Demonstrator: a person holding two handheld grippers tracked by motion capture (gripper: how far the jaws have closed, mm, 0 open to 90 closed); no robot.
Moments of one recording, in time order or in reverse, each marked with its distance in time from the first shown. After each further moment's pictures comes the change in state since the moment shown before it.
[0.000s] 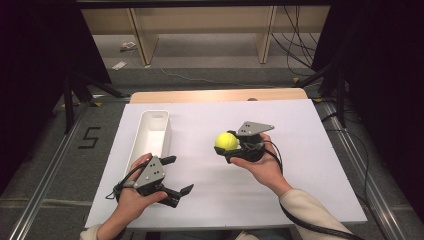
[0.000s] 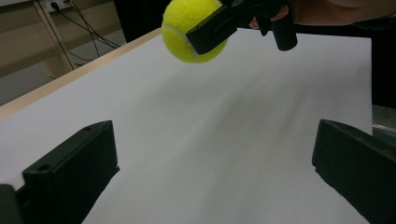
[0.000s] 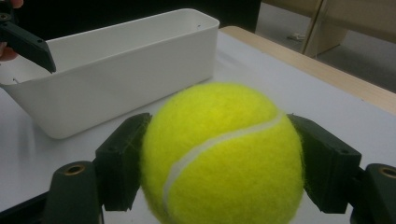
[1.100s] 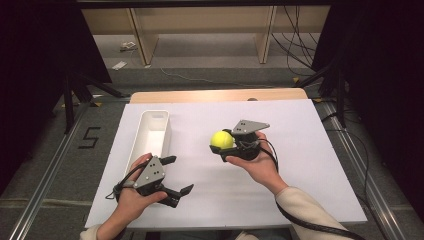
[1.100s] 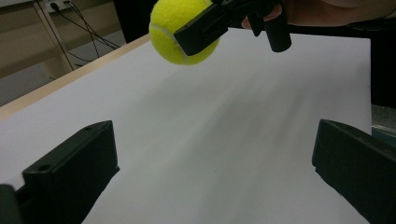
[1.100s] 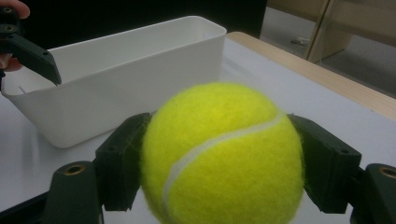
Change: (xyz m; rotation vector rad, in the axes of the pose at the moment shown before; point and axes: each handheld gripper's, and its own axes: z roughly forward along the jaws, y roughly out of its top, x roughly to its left) left arm 0.000 0.000 0.000 -0.001 -0.003 0.001; right arm 0.004 0.008 0.009 -0.012 0.014 -0.009
